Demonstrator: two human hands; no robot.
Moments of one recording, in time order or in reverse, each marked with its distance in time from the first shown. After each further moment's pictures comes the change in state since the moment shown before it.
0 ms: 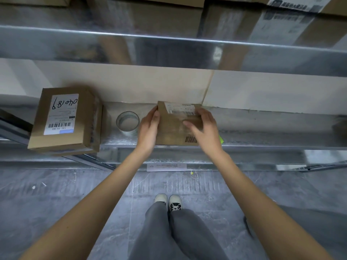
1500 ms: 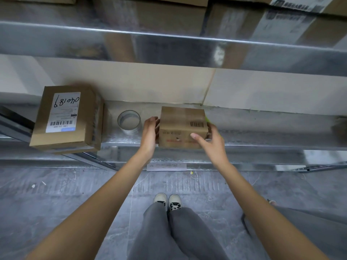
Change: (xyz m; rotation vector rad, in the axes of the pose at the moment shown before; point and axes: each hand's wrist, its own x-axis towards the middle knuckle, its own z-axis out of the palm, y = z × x) left_hand -0.006 -0.019 0.005 -0.240 -0.011 -0.309; right_hand -0.036 0.025 -0.003 0.295 -0.062 0.286
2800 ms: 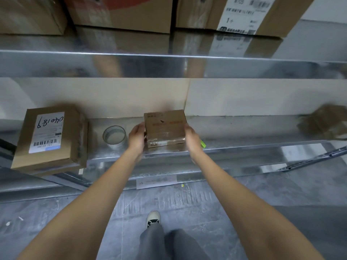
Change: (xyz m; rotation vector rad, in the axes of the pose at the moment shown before) left_hand 0.015 0.019 0.013 0.001 0.057 -0.001; right_hand 0.011 -0.045 0.011 0.255 0.058 0.399
